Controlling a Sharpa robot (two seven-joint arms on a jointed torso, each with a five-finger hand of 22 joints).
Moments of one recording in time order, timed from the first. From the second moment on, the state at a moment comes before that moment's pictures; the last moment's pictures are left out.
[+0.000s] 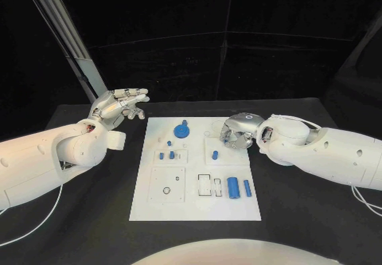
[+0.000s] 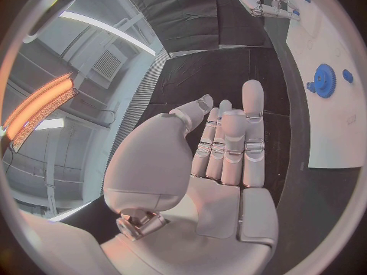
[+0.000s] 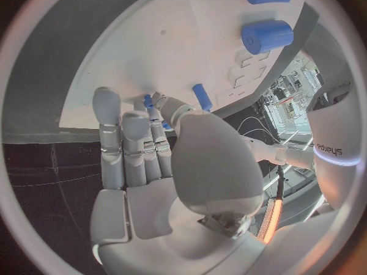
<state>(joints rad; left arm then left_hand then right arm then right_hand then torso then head) 1.27 -0.81 -0.16 1.37 0.10 -0.13 0.52 1.29 -0.10 0.47 -0.05 0.06 1.00 0.18 0.14 0.07 1.09 0.10 0.31 0.08 1.28 0.01 1.14 0.60 0.17 1.21 0.11 0.66 0.71 1.05 -0.90 0.08 1.53 -1.75 -0.14 -0.09 1.38 -0.14 0.45 0.00 0.11 1.08 0.14 0.07 0.07 1.22 0.07 0.08 0.07 1.47 -0.02 0.97 0.76 0.17 1.32 0.09 0.95 0.67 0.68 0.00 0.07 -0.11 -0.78</state>
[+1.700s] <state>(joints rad) 1.27 -0.81 -0.17 1.35 0.11 -0.13 0.51 1.31 -0.09 0.46 -0.07 0.06 1.00 0.18 0.14 0.07 1.08 0.10 0.33 0.09 1.27 0.01 1.13 0.58 0.17 1.21 0.11 0.64 0.71 1.04 -0.96 0.07 1.65 -1.82 -0.25 -0.15 1.42 -0.12 0.60 -0.08 0.06 1.14 0.14 0.07 0.07 1.26 0.07 0.08 0.07 1.47 -0.02 1.07 0.85 0.16 1.31 0.08 1.12 0.84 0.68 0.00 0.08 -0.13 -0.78</state>
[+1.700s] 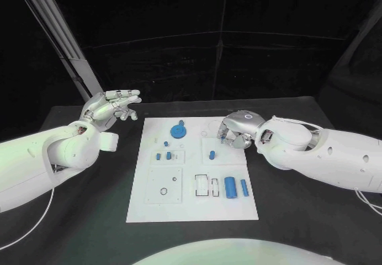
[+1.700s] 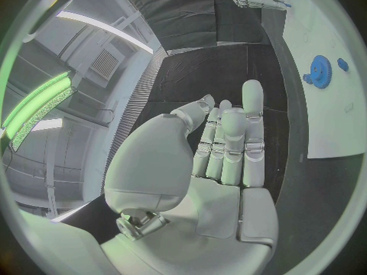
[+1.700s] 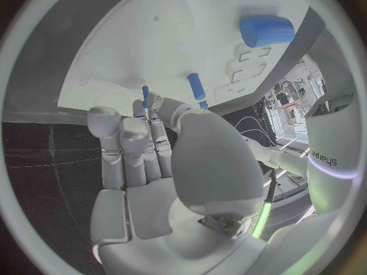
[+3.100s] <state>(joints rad) 1.27 -0.79 -0.17 1.36 0.11 -0.13 0.51 1.31 -0.09 0.46 -0.07 0.06 1.00 0.18 0.14 0.07 1.08 0.10 0.33 0.09 1.27 0.01 1.13 0.57 0.17 1.21 0.11 0.64 0.71 0.96 -0.74 0.08 1.63 -1.63 -0.35 0.04 1.41 -0.12 0.61 -0.08 0.08 1.14 0.14 0.07 0.07 1.27 0.07 0.07 0.07 1.47 -0.02 1.09 0.87 0.16 1.30 0.08 1.14 0.87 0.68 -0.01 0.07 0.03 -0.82</state>
